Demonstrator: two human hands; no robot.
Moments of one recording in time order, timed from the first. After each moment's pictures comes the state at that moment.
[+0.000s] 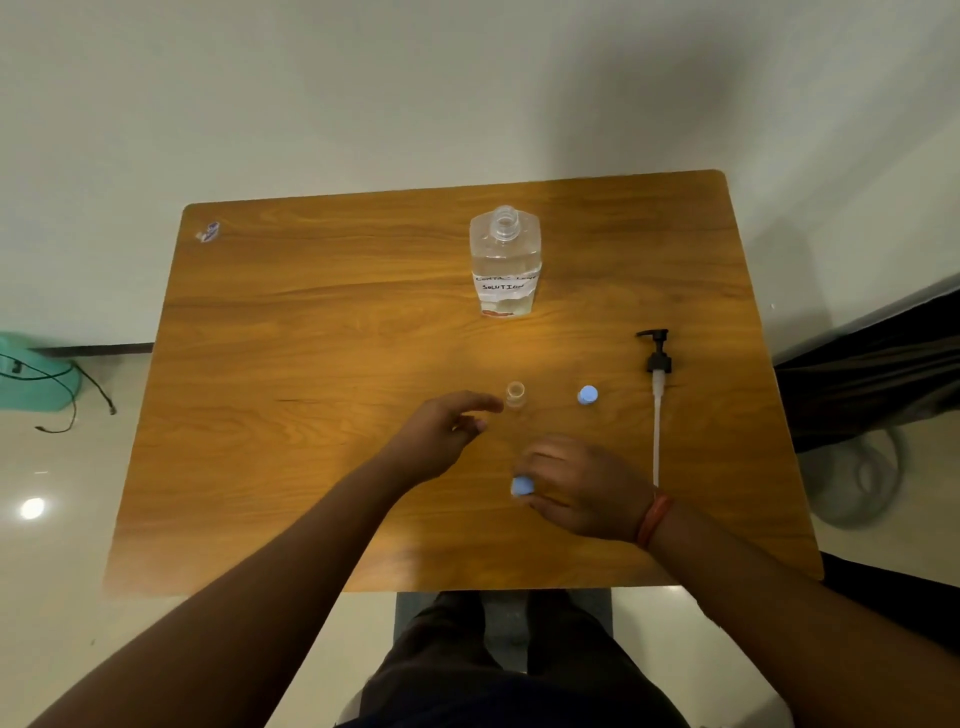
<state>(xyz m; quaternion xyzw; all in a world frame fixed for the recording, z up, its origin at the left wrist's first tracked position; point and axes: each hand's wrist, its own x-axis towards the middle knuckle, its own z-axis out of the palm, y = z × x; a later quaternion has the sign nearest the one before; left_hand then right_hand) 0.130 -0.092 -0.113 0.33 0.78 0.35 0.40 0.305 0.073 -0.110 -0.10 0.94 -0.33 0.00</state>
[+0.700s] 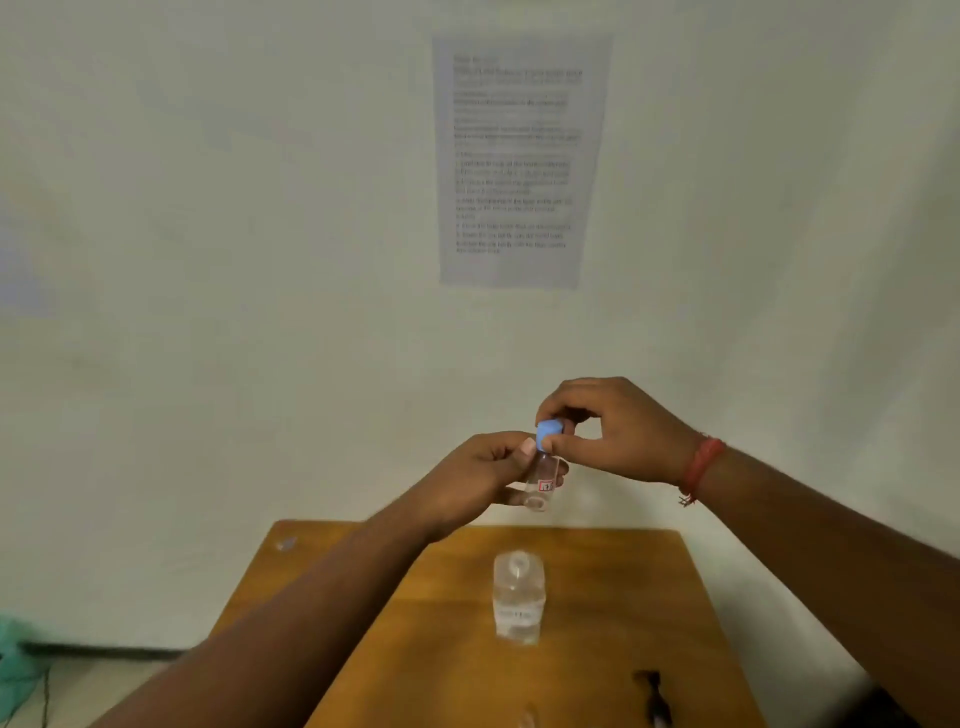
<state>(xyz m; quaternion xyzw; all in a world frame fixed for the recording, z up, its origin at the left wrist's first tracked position) 0.068 -0.024 0.210 0.41 0.65 0.55 0.32 0.164 0.167 0.259 -0.08 0.94 -0.29 -0.18</state>
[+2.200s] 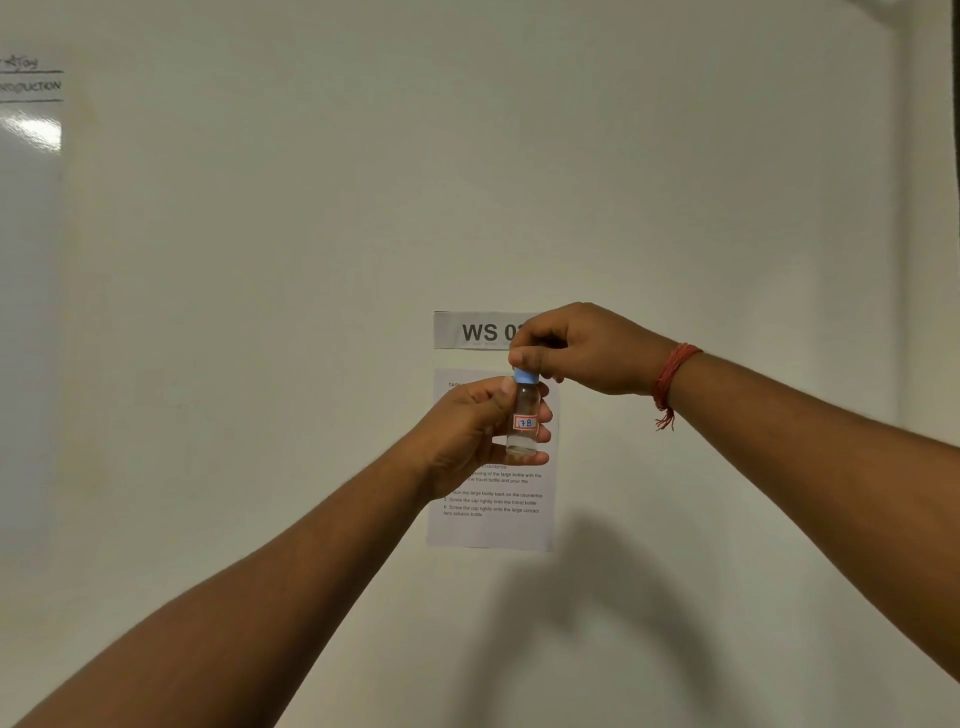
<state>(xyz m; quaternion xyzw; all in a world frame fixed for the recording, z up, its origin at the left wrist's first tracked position) 0.042 0.013 0.516 0.53 0.49 0.66 0.19 0.161 0.148 0.608 -0.12 0.94 -0.10 -0.30</state>
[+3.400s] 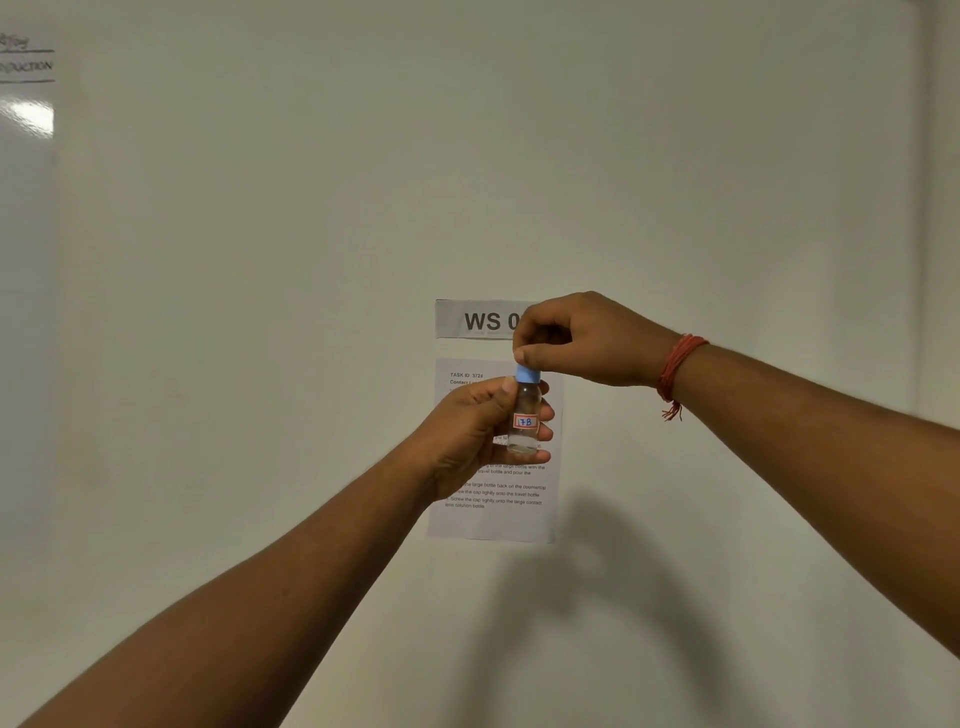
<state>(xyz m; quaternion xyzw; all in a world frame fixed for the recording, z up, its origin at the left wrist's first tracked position) 0.035 0.020 0.505 0.50 0.50 0.68 0.18 0.148 0.158 0.604 -0.12 0.94 -0.08 -0.32</state>
